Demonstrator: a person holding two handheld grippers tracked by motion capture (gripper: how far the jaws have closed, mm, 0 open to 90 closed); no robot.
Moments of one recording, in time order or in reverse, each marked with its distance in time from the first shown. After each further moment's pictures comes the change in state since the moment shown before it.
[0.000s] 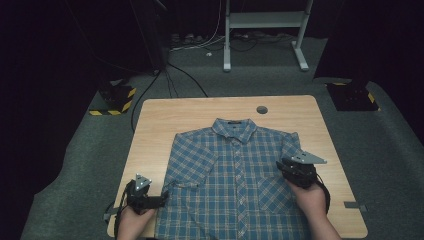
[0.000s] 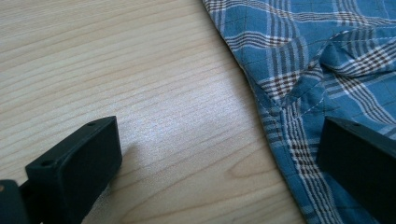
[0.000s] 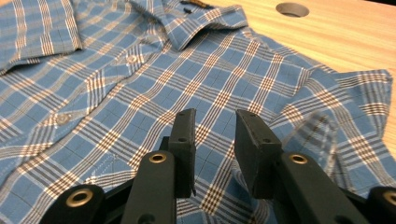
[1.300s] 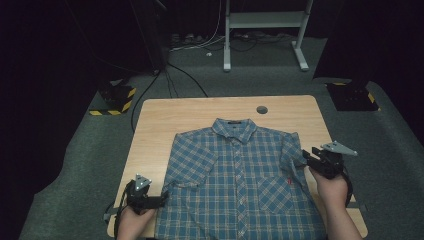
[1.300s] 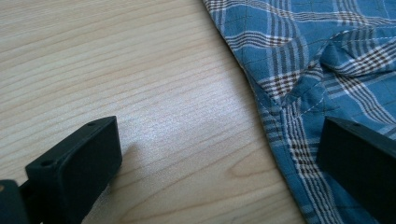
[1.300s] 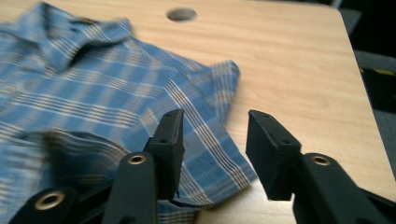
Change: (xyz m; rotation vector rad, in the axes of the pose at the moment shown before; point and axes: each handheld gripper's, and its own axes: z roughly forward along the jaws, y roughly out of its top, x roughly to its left) left arm 0.000 0.000 0.000 0.000 0.001 -0.002; right arm -0.076 -0.003 -0.018 -0.024 -0.202 0.148
